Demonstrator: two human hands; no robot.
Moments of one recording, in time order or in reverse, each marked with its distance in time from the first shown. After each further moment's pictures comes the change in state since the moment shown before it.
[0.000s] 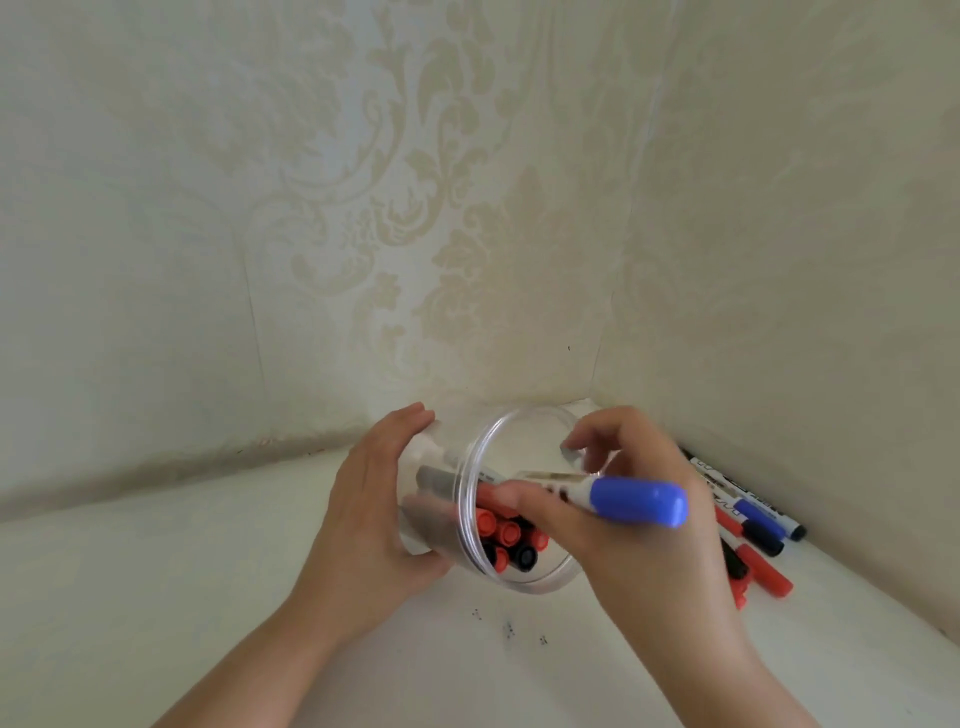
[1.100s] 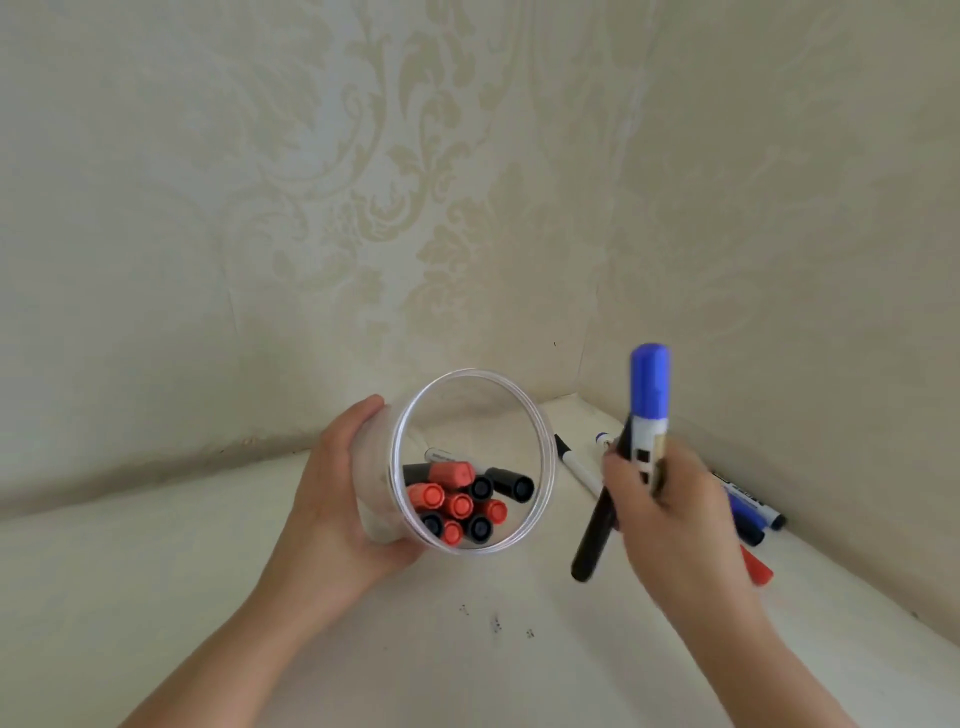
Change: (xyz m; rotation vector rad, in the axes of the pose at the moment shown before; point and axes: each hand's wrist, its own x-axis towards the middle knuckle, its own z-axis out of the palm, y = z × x) left_hand 0.003 -0.014 -0.003 -0.184 0.021 -0.257; right_hand 0.006 0.034 -0.016 -0.156 0.026 0.295
